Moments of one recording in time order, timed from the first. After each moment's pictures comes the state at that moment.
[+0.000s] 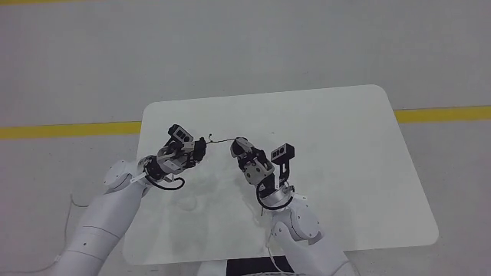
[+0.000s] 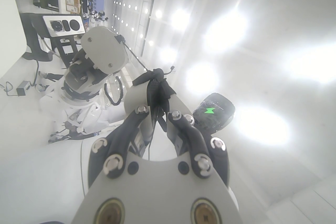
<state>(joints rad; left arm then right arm) 1.33 -1.00 -1.20 -1.33 -1.15 -0.09 -1.36 -1.68 -1.57 1.04 -1.63 0.54 -0.34 0.30</state>
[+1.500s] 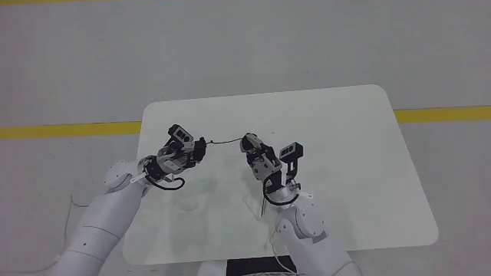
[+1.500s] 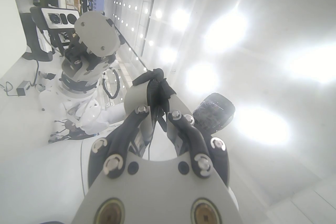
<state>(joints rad) 1.33 -1.00 -1.20 -1.33 -1.15 -0.09 -1.36 -1.70 -1.58 1.09 -1.64 0.52 -0.34 0.28</state>
